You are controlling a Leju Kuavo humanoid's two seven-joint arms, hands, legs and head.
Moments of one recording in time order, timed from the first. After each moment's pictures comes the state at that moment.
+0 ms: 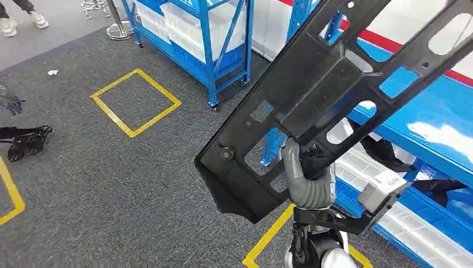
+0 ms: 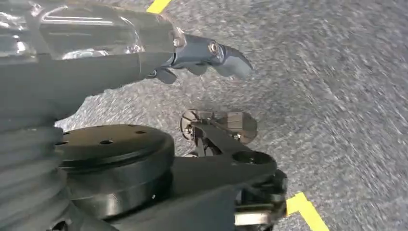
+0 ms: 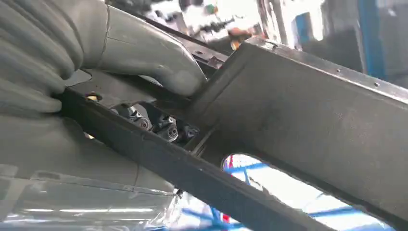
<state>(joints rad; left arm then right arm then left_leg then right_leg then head) -0.11 -0.05 -0.80 -0.22 0.83 0.30 -0.24 -0.07 -0.14 0.61 -2.10 -0.15 -0.68 -0.19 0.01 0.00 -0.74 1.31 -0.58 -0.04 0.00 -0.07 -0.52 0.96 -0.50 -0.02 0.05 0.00</state>
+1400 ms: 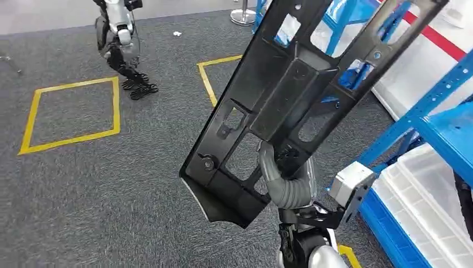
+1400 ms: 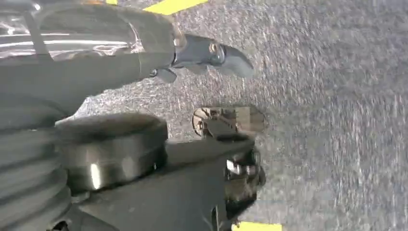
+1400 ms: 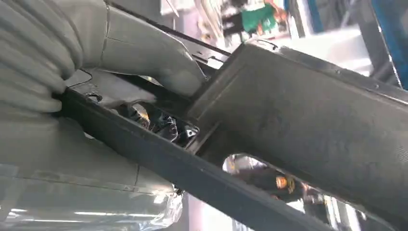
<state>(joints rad) -0.11 -0.07 -0.83 -0.22 0.85 0.31 -0.22 -0.16 -0.16 0.70 -2.05 -0.13 -0.67 -0.12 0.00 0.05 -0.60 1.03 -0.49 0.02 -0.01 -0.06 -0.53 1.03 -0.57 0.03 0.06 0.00</state>
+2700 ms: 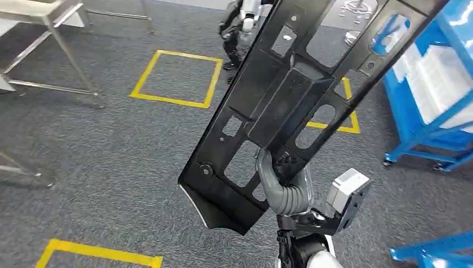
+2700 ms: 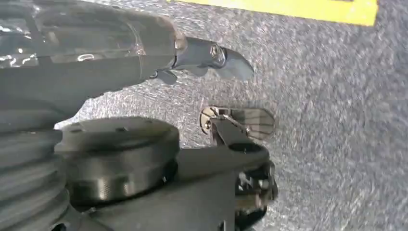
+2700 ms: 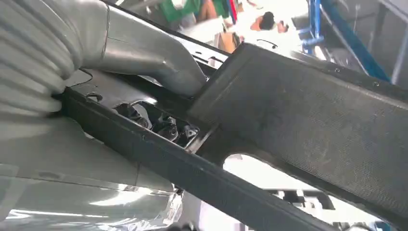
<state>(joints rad) -0.11 -0.07 -0.84 -0.22 0.86 0.31 -0.18 -0.16 -0.15 0.74 -2.01 -0.17 -0.67 -0.16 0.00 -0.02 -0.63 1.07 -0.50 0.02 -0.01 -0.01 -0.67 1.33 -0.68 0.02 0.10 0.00</state>
